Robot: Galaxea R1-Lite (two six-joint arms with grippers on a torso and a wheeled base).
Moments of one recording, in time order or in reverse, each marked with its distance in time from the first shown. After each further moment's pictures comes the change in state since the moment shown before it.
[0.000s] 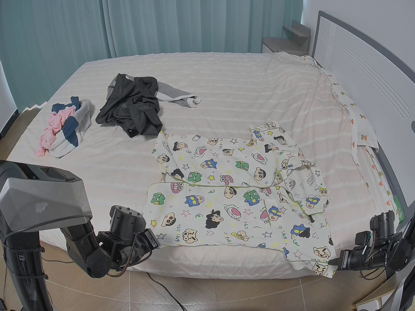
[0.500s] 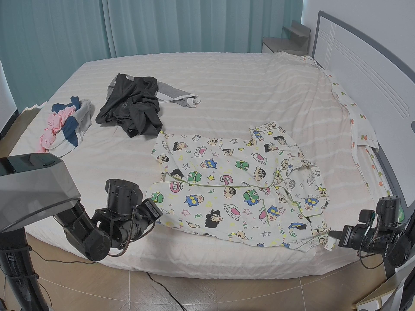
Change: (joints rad) left arm 0.019 -0.084 -0.145 0.014 0.004 -0.012; right arm 0.001 -0.009 -0.047 -0.260 0.023 0.055
